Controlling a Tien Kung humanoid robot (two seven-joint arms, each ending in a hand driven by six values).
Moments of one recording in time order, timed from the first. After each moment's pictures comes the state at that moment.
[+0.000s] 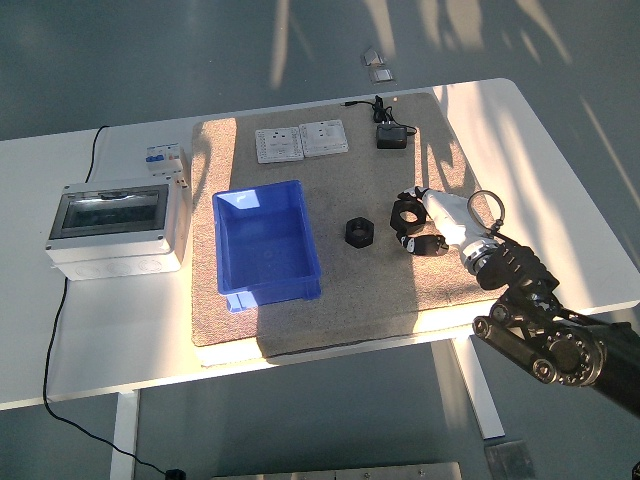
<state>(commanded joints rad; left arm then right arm) -0.05 0.03 -1.68 -0.18 1.65 0.14 0.08 0.61 -0.15 0.63 0.92 -1.76 -0.40 -0.04</state>
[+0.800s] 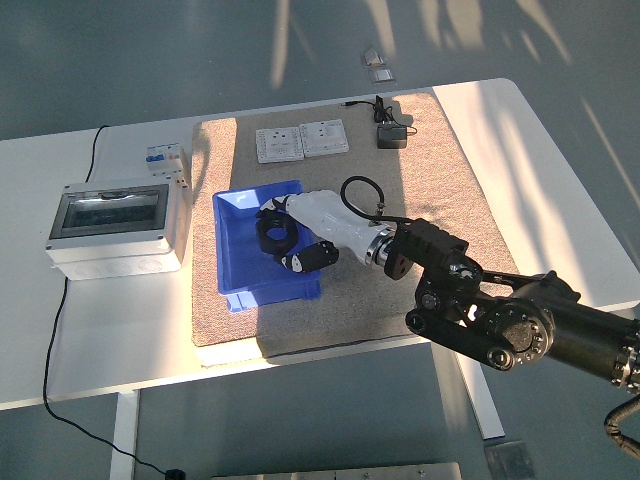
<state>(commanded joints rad) -0.06 0.04 -1.68 -0.18 1.64 0.15 0.08 0.84 -0.07 0.35 1.07 -1.68 -0.19 0.00</state>
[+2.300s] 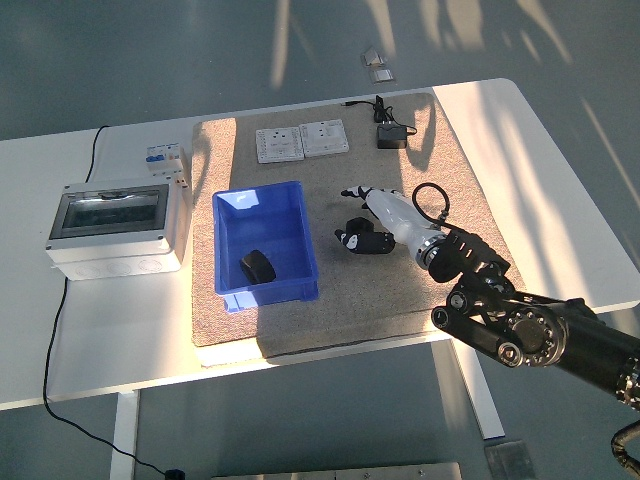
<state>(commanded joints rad) -0.06 0.04 -1.68 -0.18 1.64 0.14 0.07 0.75 -0.08 0.41 0.87 -1.56 -0.32 -0.09</state>
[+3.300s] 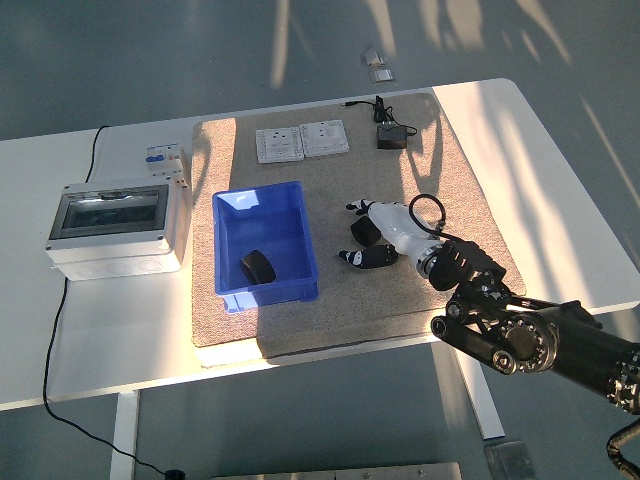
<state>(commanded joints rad) -0.06 0.04 -1.69 -0.18 1.65 0.14 0.07 0.75 -0.05 0.38 0.81 -1.64 -0.33 -0.11</state>
